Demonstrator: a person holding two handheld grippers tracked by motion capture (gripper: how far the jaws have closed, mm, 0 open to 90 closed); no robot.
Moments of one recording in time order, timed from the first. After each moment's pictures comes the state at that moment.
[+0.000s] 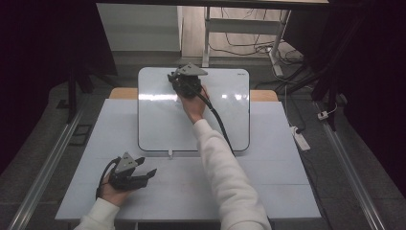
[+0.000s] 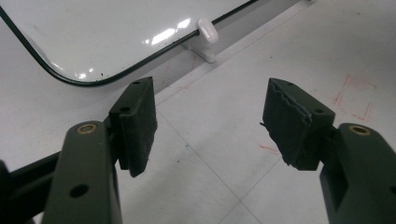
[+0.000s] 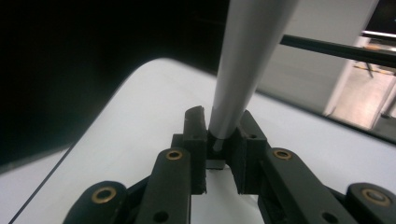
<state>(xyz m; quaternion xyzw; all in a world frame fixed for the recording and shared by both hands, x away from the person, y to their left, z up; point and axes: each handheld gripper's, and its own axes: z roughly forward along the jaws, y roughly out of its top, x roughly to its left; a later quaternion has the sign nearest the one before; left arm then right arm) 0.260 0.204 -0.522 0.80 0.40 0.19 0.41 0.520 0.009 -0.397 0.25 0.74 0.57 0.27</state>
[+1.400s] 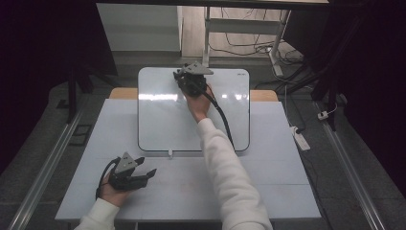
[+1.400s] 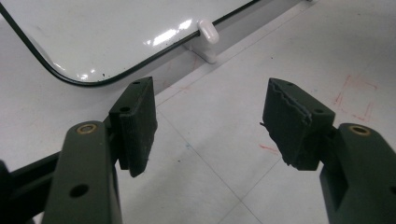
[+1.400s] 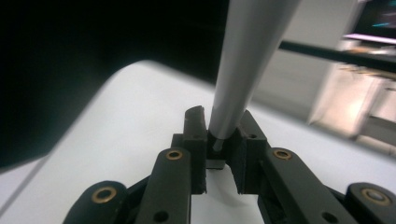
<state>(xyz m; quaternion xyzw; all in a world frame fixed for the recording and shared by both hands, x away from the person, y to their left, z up) 0.260 0.204 -0.522 0.80 0.40 0.19 0.41 0.524 -0.007 -0.393 0.26 0.73 0.57 0.28</state>
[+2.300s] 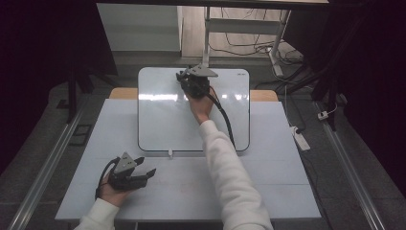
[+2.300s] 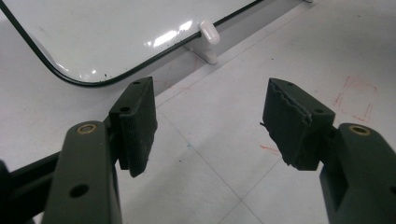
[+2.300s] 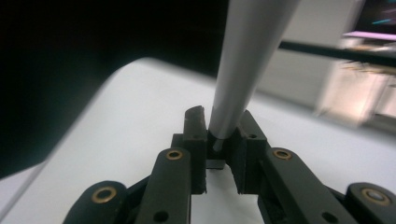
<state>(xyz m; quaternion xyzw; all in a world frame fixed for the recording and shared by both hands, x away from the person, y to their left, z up) 0.260 0.205 -0.521 0.80 0.40 0.19 0.41 0.521 -0.016 -0.400 0.26 0.72 0.58 0.27</state>
